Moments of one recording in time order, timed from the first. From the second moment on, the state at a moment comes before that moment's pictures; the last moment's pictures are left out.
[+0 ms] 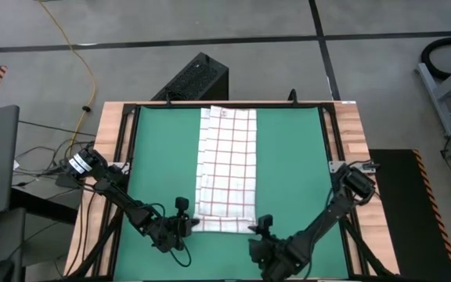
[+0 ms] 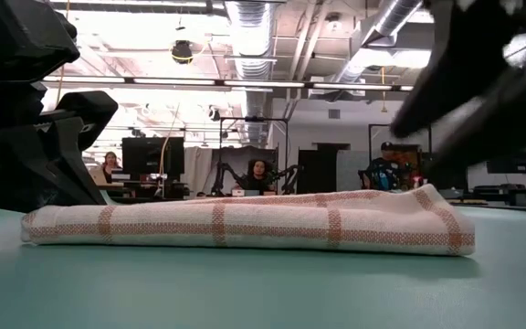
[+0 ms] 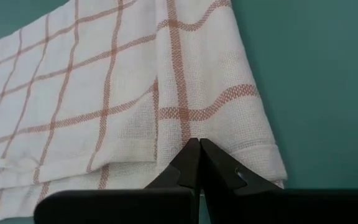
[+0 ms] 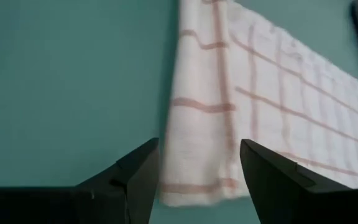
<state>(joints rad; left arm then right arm) -0.73 1.77 0.66 0.25 -0.69 -0.21 0.80 2.03 1.41 -0.67 0.84 0.48</state>
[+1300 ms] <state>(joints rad) -0.73 1.75 0.69 0.24 -0.65 -0.18 0.70 2.03 1.10 -0.37 0.63 0.56</state>
